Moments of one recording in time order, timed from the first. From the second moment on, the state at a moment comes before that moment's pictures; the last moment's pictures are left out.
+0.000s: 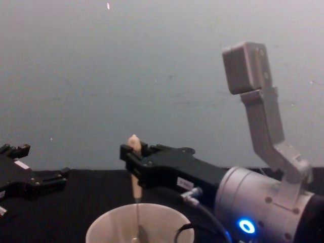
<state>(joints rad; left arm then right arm) -0.20 0.60 0.45 -1.41 -0.25 -0.12 0.03 0.28 0.14 -0.52 -1.36 0.31 -0.07 0.38</state>
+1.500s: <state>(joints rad) -0.20 0.60 0.45 -1.41 -0.25 -0.12 0.03 0.22 0.18 -0.54 -1.47 0.35 -0.02 0.40</state>
